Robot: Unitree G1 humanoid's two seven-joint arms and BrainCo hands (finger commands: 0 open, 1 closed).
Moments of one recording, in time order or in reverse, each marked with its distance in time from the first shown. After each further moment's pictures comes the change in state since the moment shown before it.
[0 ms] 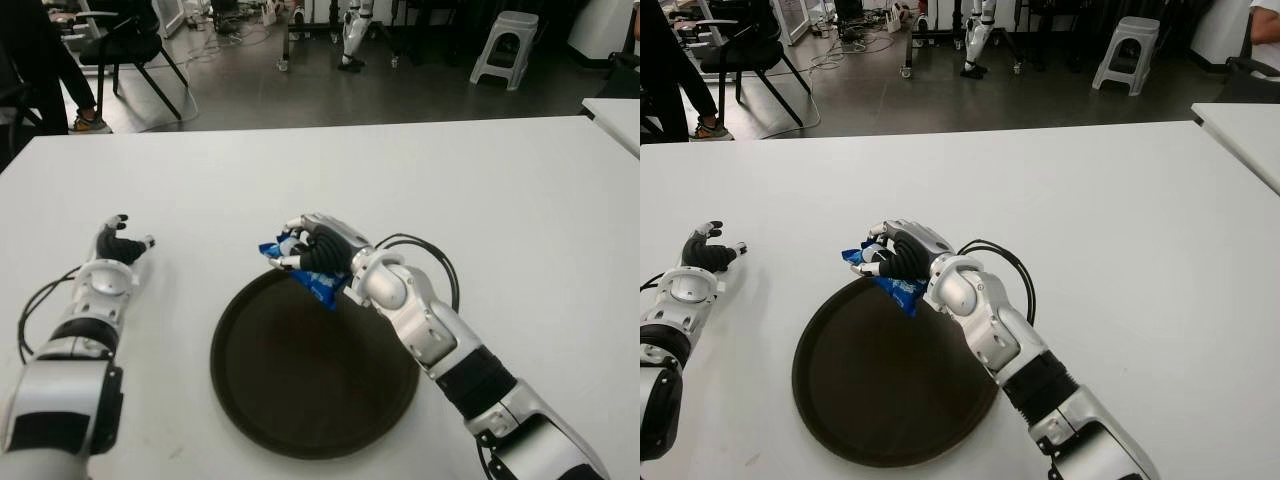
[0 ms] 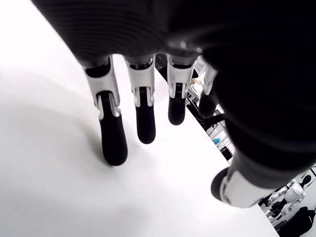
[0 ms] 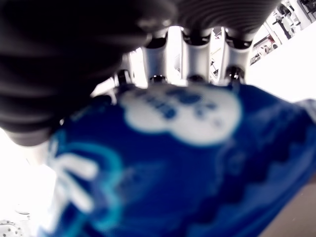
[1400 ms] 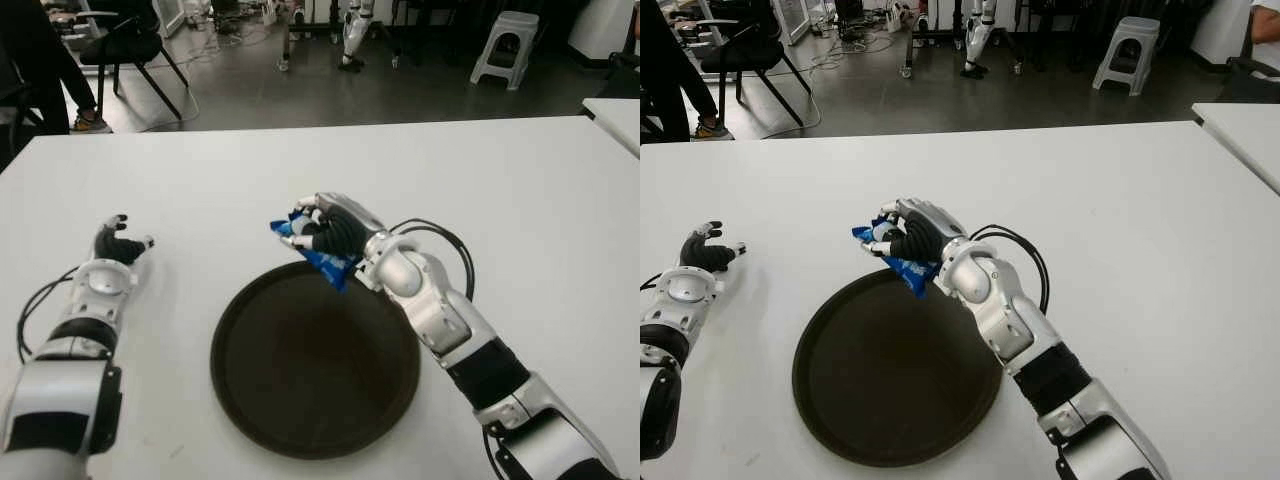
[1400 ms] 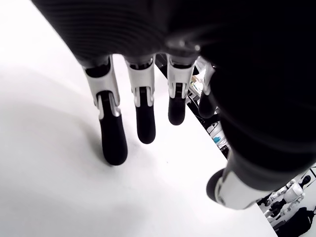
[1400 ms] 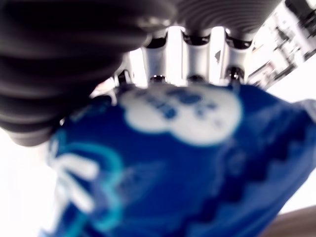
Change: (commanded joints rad) left arm -0.002 0.000 0.017 0.000 -0.027 0.002 -0.021; right arm -0.023 -0.044 -0.040 -0.052 0.026 -0.006 0.018
